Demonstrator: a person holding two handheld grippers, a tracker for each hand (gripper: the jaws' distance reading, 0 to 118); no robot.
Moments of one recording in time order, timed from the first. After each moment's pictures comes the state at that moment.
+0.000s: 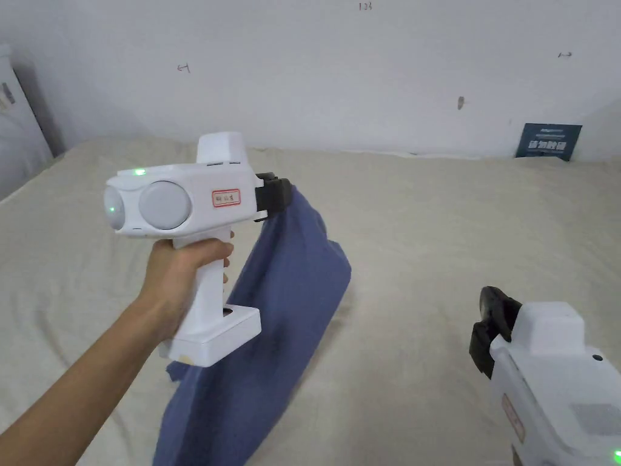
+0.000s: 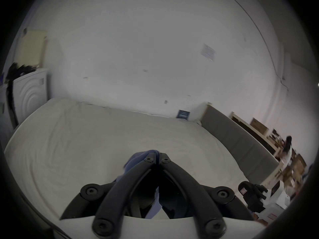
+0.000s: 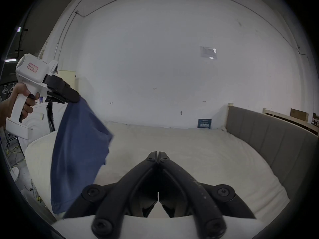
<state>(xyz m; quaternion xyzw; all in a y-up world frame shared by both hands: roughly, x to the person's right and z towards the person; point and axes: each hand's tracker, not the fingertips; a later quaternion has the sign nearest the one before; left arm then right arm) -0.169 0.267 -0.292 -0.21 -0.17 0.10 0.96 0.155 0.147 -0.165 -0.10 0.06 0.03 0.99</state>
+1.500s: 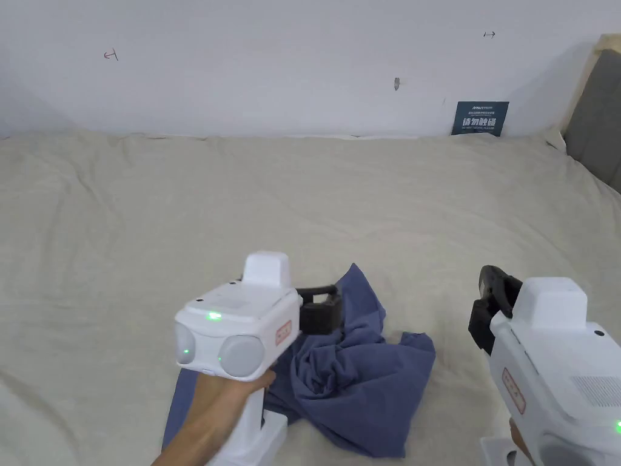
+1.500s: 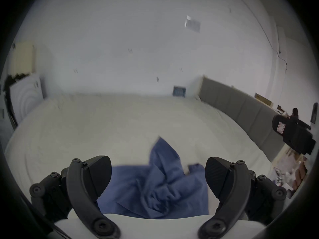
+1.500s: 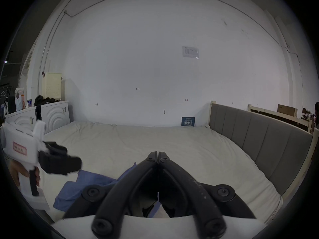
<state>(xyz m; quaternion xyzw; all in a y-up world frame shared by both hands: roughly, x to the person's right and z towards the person) -0.083 0.141 -0.225 -0.21 -0.14 0.02 0.97 0.194 0.157 -0.142 -0.10 0.00 0.02 0.99</state>
